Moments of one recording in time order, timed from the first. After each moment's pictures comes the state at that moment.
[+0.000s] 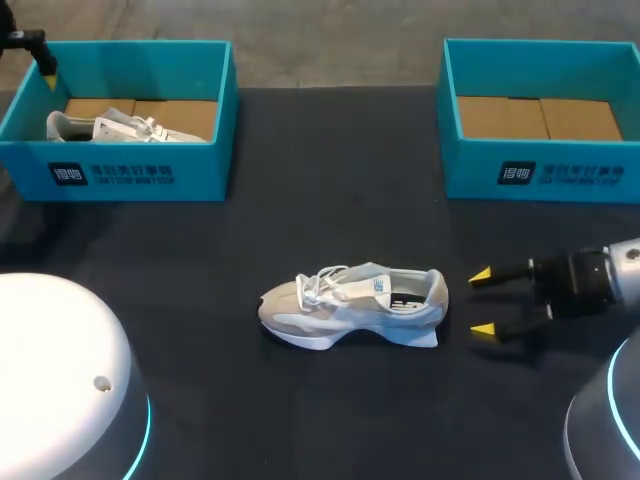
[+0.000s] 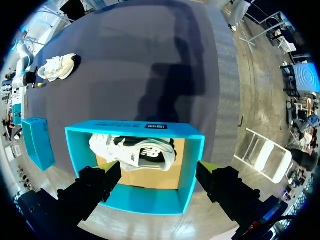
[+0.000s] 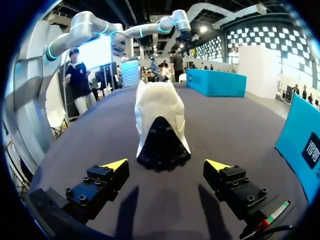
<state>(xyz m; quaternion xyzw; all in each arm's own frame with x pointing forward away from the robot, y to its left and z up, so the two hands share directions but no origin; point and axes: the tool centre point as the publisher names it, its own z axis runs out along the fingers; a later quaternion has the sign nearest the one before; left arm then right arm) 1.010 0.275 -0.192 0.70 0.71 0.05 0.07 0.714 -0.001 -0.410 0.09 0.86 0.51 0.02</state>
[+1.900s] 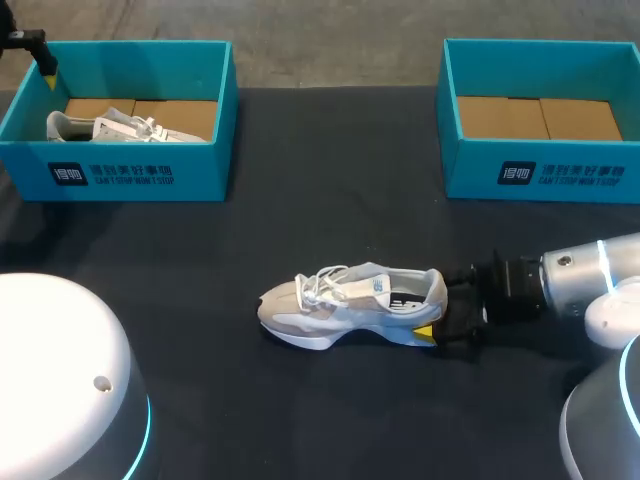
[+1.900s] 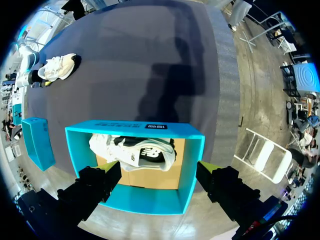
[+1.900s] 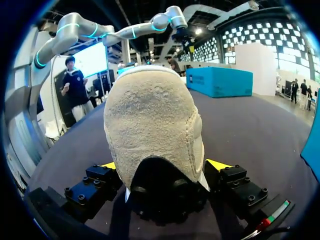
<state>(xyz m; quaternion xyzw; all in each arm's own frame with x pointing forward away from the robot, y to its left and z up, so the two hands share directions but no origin) 1.010 0.275 -0.192 0.70 0.71 0.05 0.07 0.724 0.080 -0.429 0.11 0.84 0.53 0.01</state>
